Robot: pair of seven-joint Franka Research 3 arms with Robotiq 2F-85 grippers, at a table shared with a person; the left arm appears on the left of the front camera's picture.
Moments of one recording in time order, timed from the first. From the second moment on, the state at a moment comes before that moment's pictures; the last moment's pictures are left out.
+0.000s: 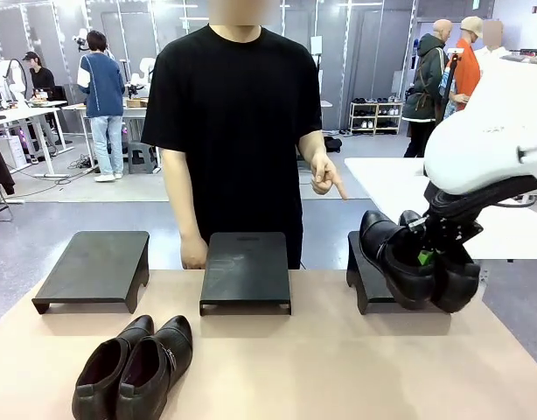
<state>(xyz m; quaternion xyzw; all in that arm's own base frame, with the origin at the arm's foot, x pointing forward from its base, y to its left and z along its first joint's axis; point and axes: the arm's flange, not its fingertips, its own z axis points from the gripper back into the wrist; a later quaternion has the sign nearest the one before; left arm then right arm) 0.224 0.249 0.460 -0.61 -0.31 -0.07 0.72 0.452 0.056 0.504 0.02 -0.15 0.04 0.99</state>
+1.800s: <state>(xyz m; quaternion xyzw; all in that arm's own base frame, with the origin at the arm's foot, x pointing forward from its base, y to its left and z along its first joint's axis) 0.224 0.249 0.460 -0.61 -0.31 -0.07 0.72 0.571 0.047 0.437 0.01 -0.18 0.05 0.98</state>
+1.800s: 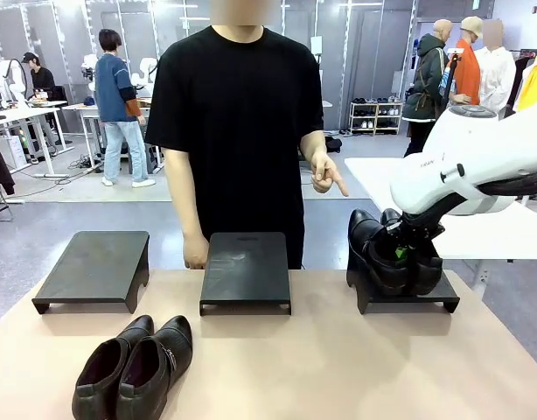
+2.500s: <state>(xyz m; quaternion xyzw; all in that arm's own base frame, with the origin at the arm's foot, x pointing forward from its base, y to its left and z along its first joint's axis) 0.224 0.249 0.460 -0.61 -0.31 -0.07 0.72 0.595 0.035 0.423 0.01 -0.20 0.04 0.98</state>
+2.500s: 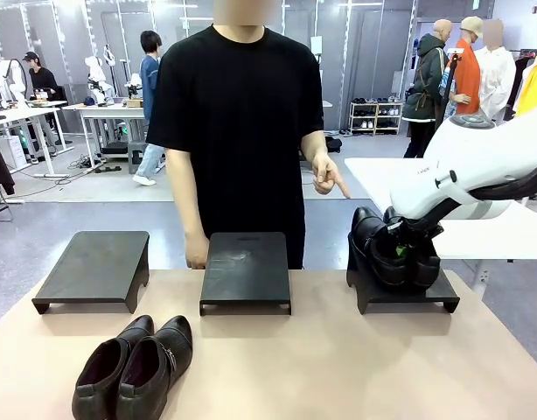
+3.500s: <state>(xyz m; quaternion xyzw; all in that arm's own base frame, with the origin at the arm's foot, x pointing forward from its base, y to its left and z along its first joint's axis) 0.224 0.249 0.460 -0.61 -0.31 -0.07 0.72 0.603 0.033 0.421 0.03 -0.22 0.02 0.97</state>
